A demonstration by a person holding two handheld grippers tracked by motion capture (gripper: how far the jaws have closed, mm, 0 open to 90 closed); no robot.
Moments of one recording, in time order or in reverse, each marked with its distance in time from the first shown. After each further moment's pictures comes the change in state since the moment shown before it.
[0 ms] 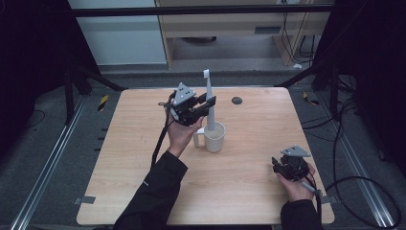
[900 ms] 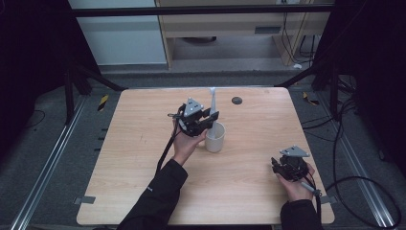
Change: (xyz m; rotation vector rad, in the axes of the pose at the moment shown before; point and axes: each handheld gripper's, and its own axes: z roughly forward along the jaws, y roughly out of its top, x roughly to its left) left arm 0.001 -0.053 0.020 0.118 -0.002 -0.006; right arm 0.001 0.000 0.001 0.005 -0.003 -0.014
